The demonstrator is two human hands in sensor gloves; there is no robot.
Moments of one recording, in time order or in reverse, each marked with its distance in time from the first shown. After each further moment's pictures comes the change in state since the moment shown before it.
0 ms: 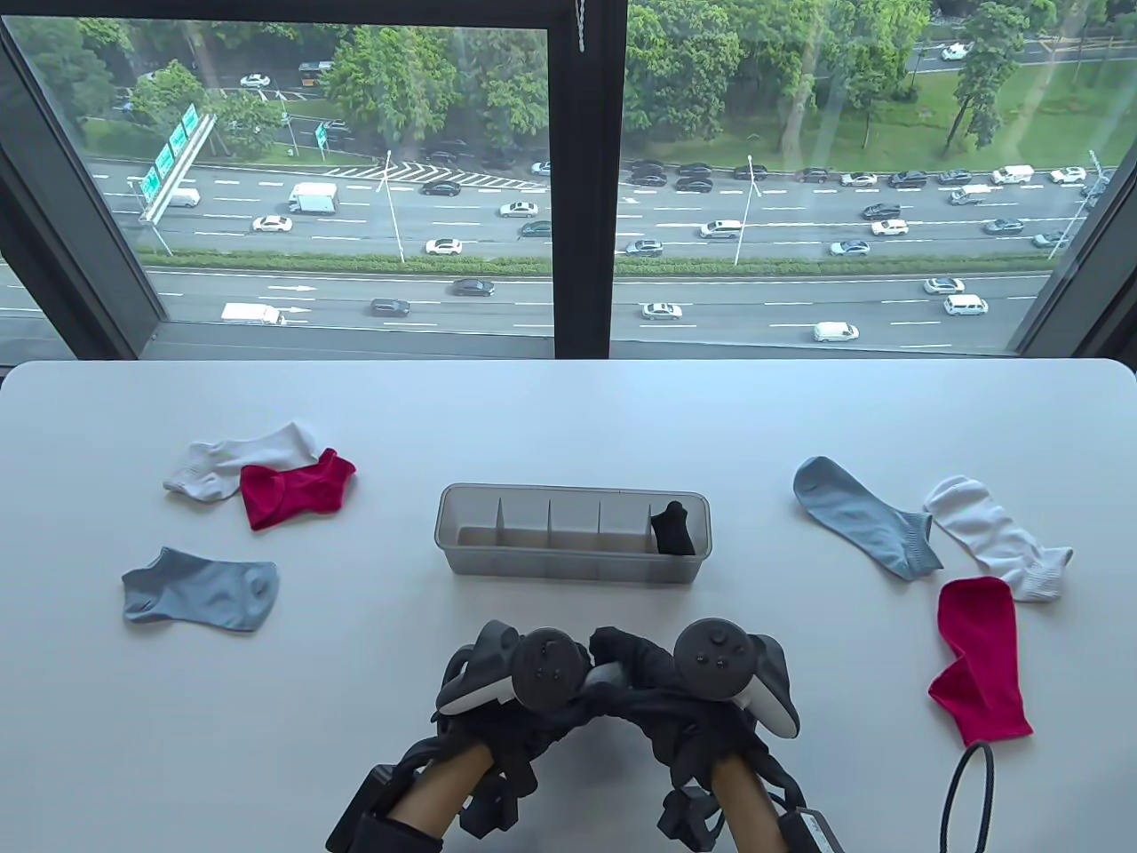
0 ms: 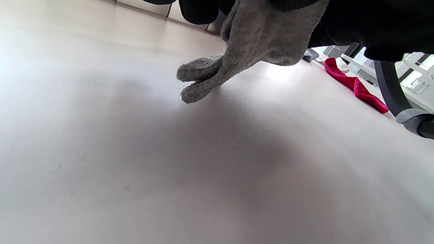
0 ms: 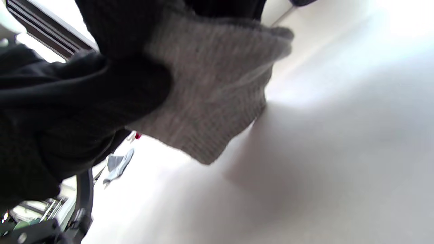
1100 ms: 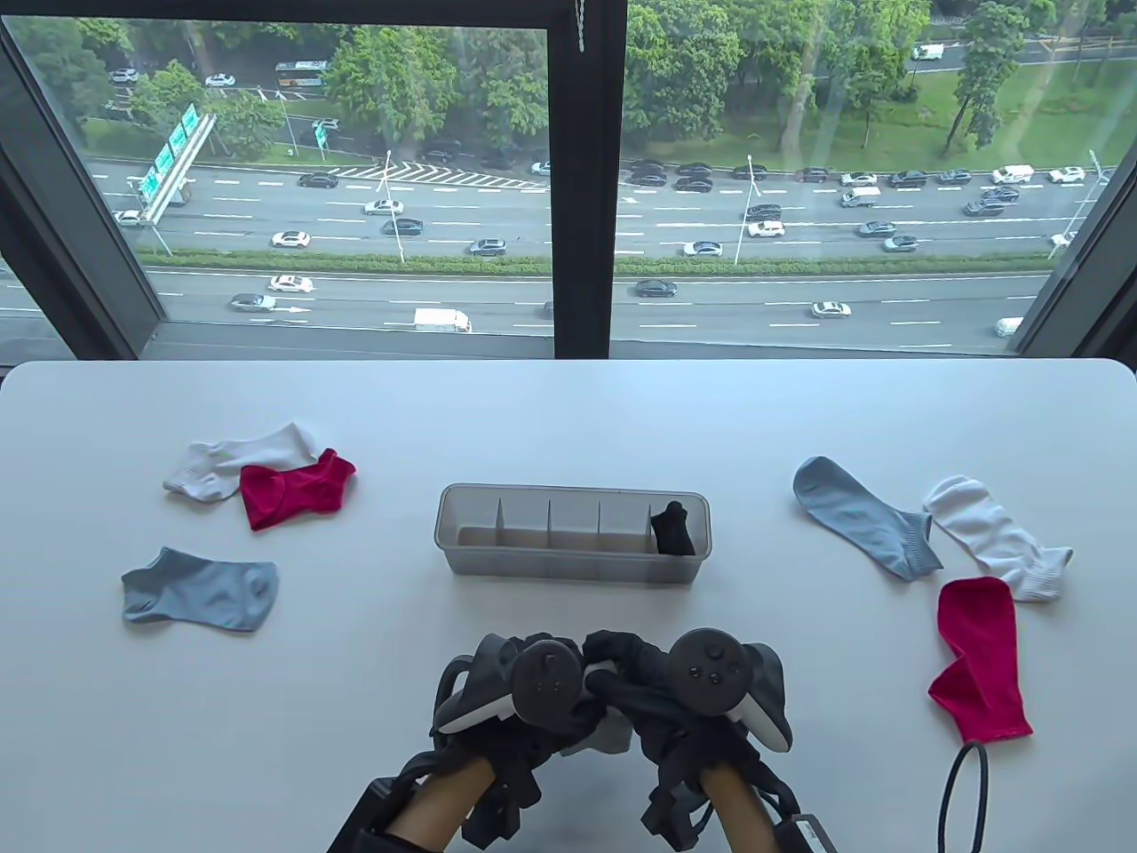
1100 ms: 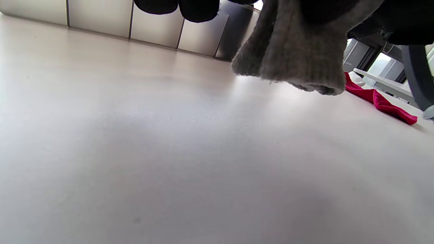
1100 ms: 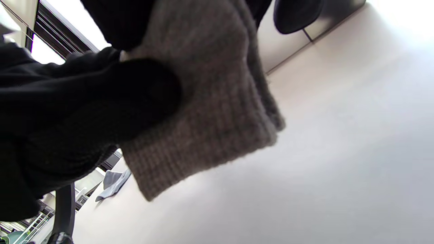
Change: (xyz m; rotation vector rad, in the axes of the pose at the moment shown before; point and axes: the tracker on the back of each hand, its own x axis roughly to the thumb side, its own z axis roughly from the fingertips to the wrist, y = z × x) left_hand 0.011 0.003 0.011 0.194 0.060 -0.168; right_hand 0.018 0.002 0.006 -0.097 -0.055 0.068
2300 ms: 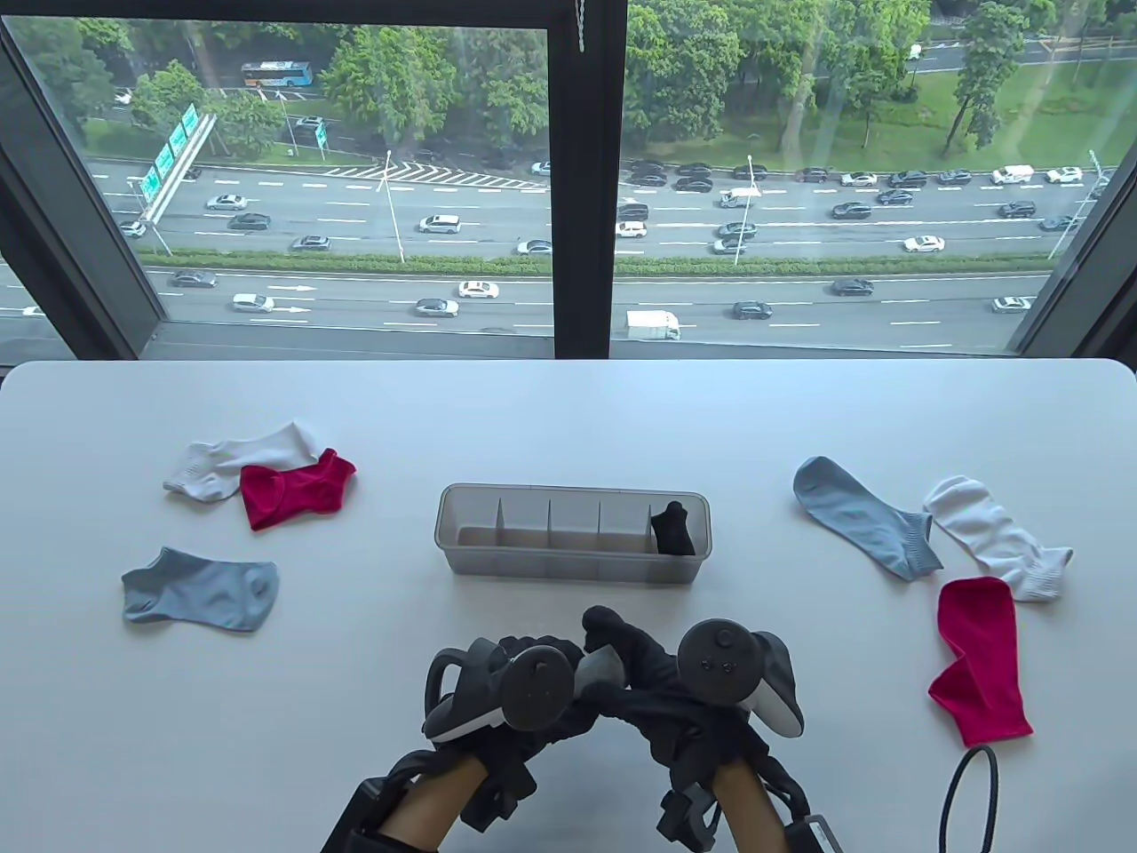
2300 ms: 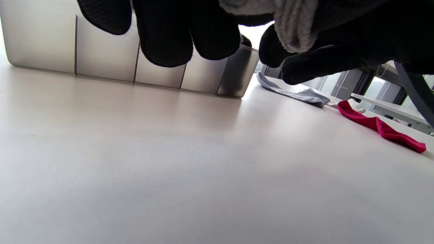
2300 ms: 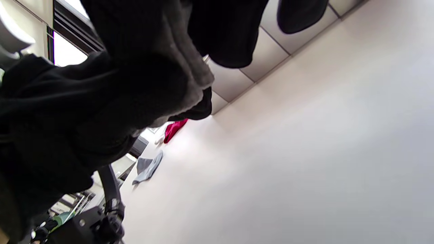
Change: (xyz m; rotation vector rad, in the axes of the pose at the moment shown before) left_hand -0.003 0.017 0.010 0.118 0.002 0.034; right_hand 0.000 -0.011 0.001 0.033 -0.054 -0.080
